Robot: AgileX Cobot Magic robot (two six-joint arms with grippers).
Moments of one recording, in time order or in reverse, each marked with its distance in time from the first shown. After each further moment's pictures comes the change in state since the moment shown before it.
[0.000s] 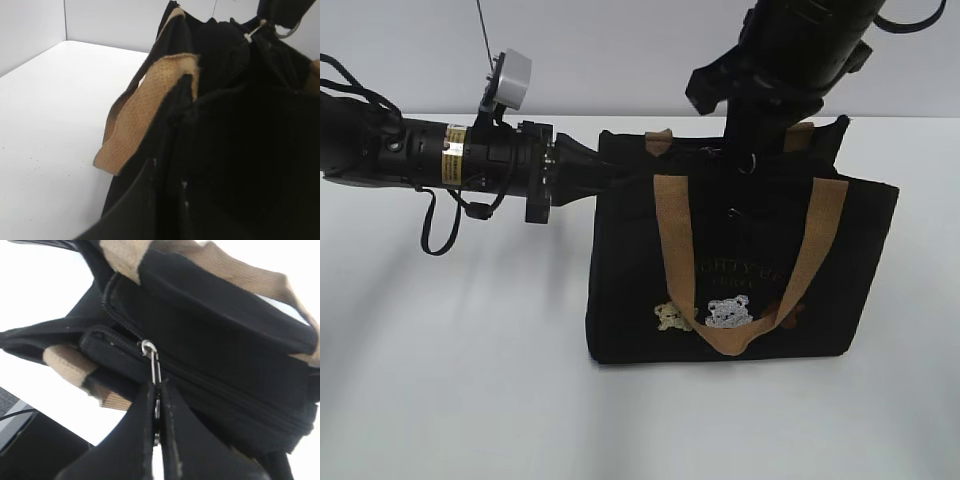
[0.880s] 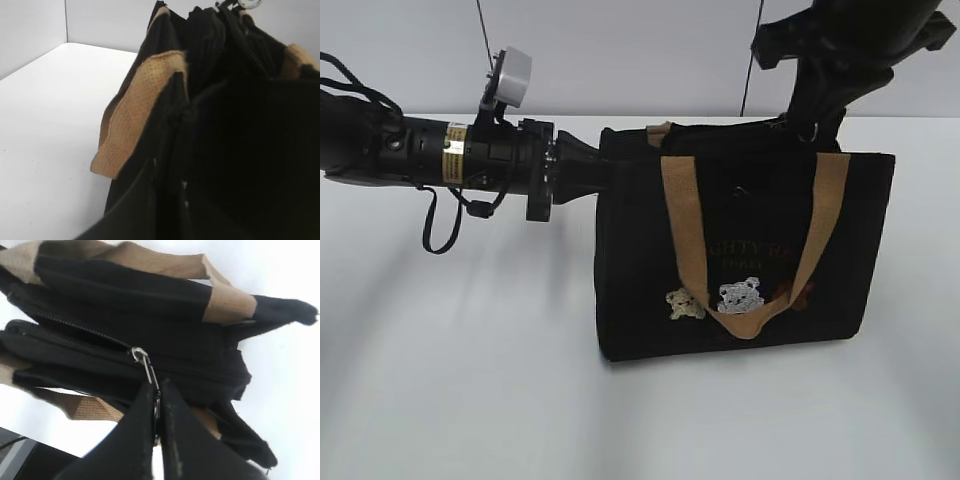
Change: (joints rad) left arm -0.001 0.000 -0.003 -0.003 0.000 0.000; right arm -0.113 -0.044 0.000 -0.053 0.015 0.113
